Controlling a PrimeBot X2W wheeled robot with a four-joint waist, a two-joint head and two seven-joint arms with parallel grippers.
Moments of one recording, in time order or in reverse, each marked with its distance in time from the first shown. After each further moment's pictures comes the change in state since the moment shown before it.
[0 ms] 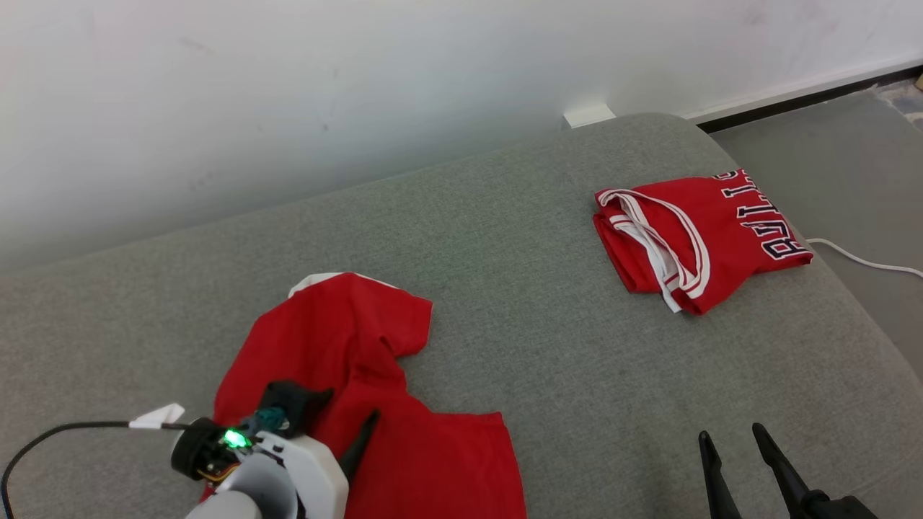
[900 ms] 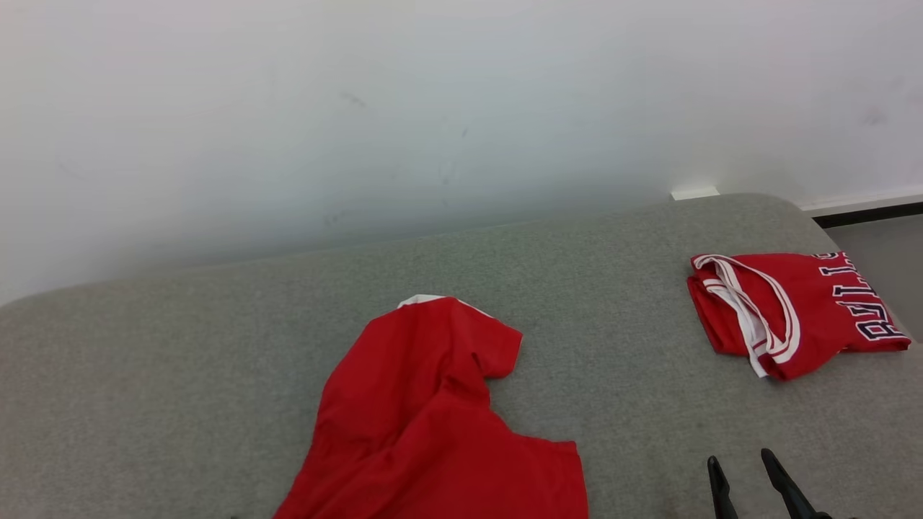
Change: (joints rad) left arm 0.508 0.106 0.295 -0.098 -0.296 0.029 -0.243; right arm 0.042 0.000 -0.023 0.019 -0.028 0.000 0.000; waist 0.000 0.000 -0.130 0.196
